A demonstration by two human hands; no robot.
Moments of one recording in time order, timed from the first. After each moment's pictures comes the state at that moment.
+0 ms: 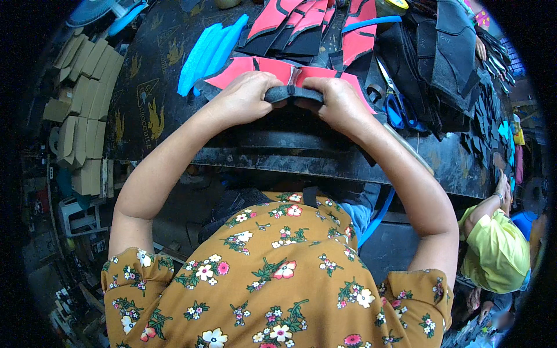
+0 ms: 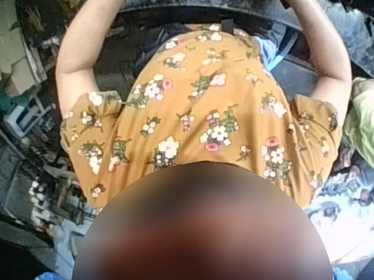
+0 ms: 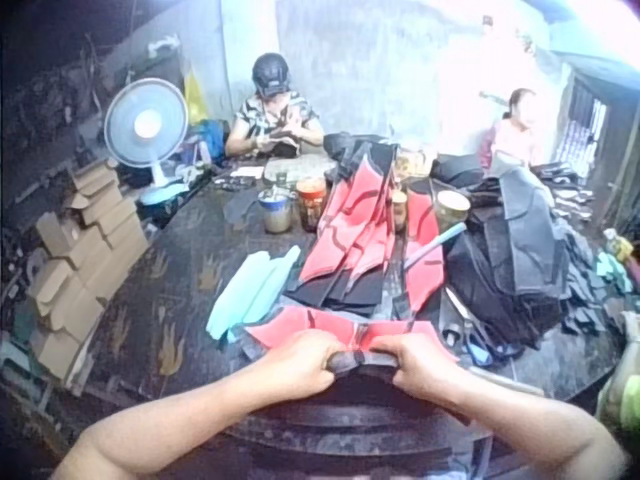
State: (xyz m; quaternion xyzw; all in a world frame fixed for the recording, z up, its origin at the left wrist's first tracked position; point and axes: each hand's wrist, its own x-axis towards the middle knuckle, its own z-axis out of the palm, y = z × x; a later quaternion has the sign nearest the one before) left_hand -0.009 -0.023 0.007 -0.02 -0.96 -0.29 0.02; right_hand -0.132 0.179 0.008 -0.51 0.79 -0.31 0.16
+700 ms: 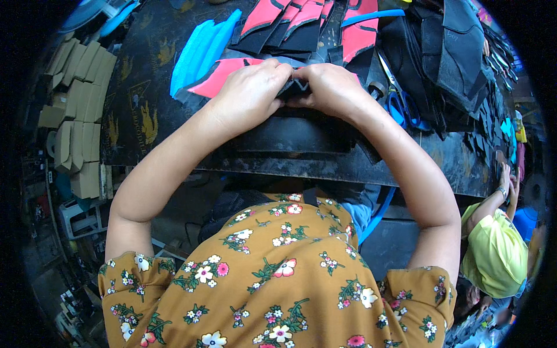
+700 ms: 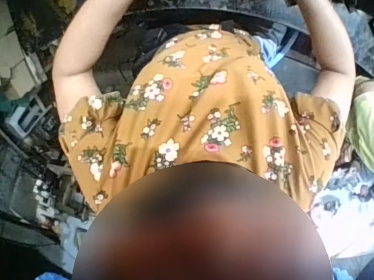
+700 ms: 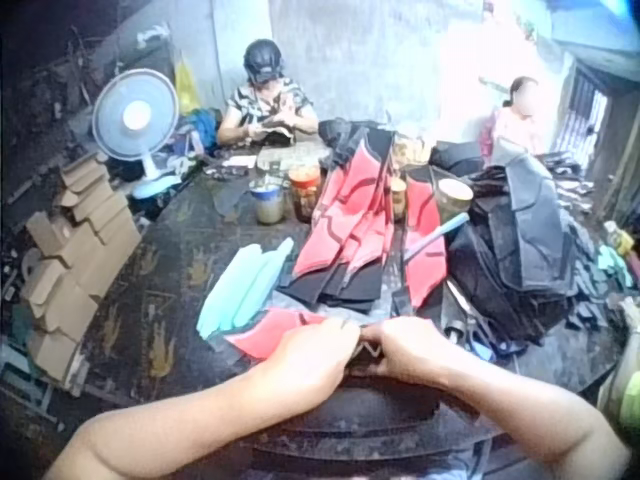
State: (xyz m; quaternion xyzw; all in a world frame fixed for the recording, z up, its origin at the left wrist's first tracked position) left_hand -0.014 -0.008 0.007 -0.08 -0.97 -0.13 0.17; right_hand -0.145 0.149 0.023 -0.55 0.82 -0.13 0.13
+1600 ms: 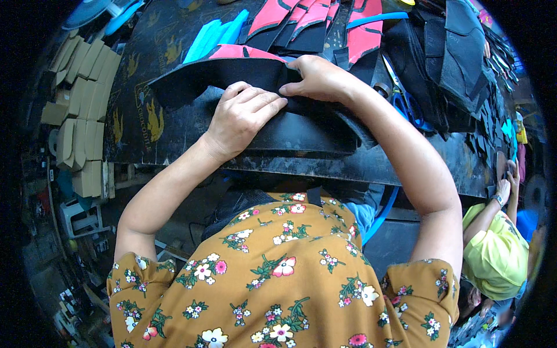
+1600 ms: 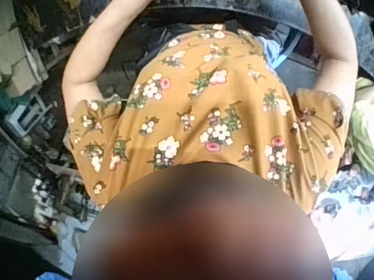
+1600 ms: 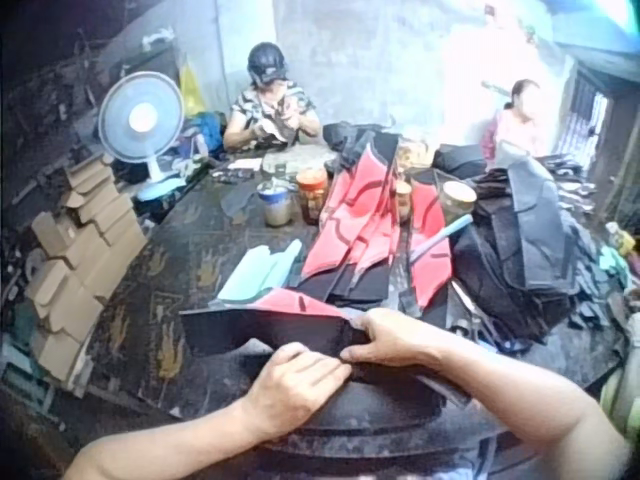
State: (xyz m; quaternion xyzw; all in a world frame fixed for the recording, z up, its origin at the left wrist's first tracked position) left_hand 0.041 -0.012 -0.018 -0.12 -0.95 -0.03 0.27; right_hand -0.168 0.120 0.010 -0.53 0.77 -0.21 0.28
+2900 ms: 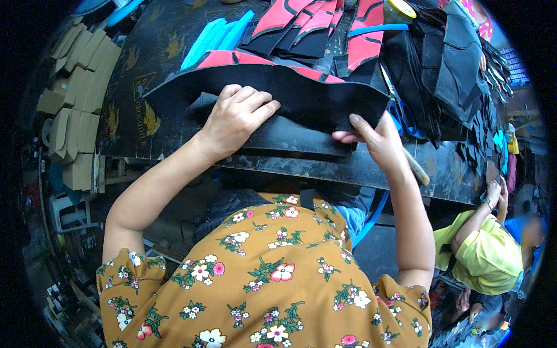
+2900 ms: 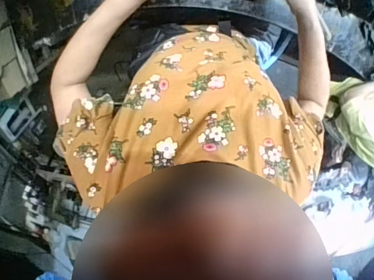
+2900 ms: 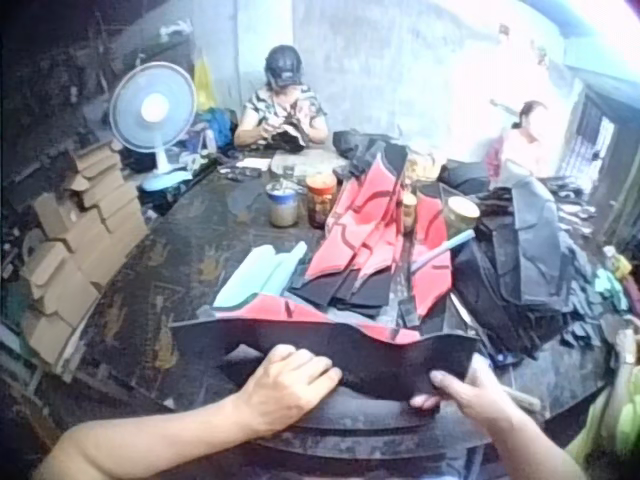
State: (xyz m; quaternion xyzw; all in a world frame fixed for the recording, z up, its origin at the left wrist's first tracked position) left_hand 0.048 -0.018 -0.019 -0.12 -0.96 -0.02 0.25; right_hand -0.129 0.262 0.004 -0.21 0.68 -0.60 0.36
